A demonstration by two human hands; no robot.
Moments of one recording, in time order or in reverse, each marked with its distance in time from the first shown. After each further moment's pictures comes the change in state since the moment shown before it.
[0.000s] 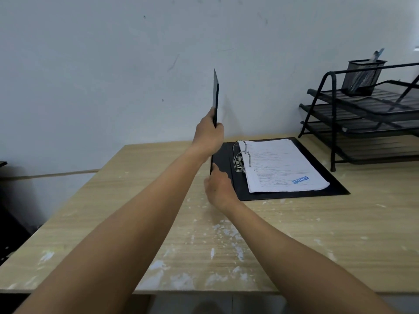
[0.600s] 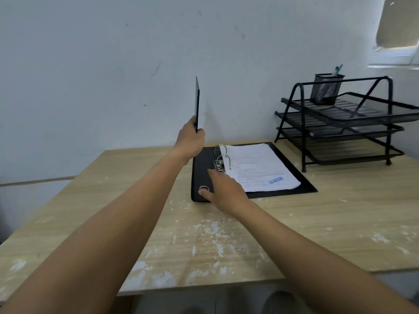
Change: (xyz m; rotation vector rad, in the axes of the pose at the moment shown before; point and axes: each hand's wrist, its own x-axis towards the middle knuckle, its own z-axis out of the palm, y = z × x) left_hand -0.004 -0.002 0.000 0.020 -0.054 -0.006; right_hand -0.035 0.027 -0.058 -0.384 -0.010 -0.215
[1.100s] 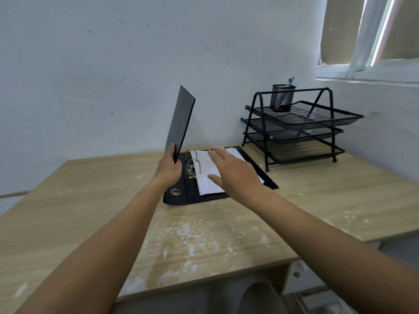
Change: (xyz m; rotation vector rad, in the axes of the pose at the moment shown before) left_hand -0.027 -0.038 0.038 0.098 -0.099 -0.058; right_hand -0.046 0.037 -0.087 -0.449 0.261 -0.144
